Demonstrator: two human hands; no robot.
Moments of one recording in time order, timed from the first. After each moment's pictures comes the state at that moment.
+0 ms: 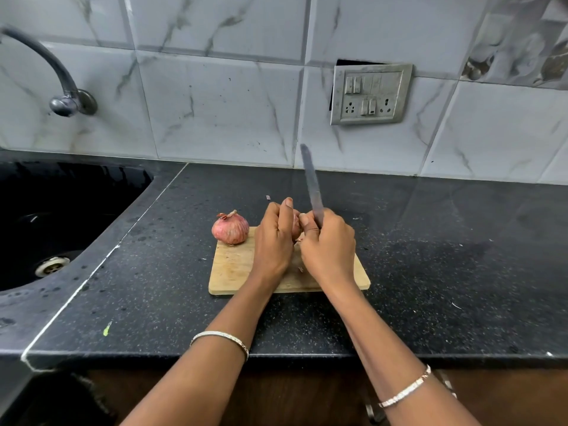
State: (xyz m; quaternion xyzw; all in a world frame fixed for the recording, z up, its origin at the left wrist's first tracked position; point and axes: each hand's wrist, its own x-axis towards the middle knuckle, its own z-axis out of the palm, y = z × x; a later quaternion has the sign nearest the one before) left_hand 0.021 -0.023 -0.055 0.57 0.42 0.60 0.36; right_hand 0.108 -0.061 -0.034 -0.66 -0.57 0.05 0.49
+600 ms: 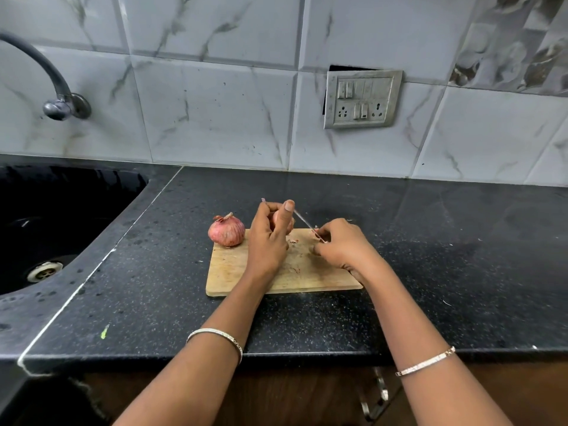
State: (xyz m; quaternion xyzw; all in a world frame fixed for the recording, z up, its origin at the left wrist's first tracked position) left_hand 0.017 -0.014 -0.067 0.55 0.35 0.62 0.44; right_hand 0.156 -0.045 -0.016 -0.75 -0.61 0.16 0.20
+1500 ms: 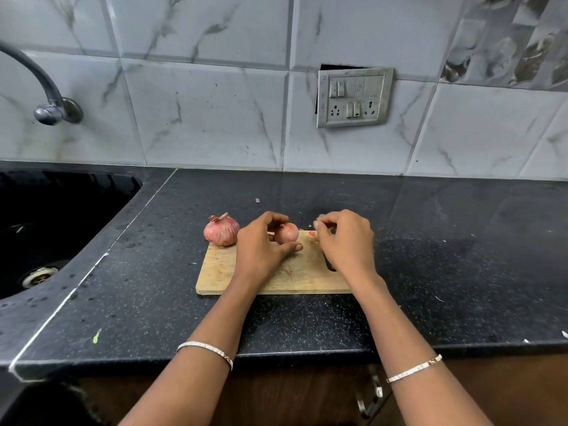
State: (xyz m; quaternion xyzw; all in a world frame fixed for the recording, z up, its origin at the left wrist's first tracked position) left_hand 0.006 -0.016 -0.066 0.69 0.47 0.50 0.23; right_hand 0.164 -0.053 -0.031 -0.70 -0.61 -0.04 0.38
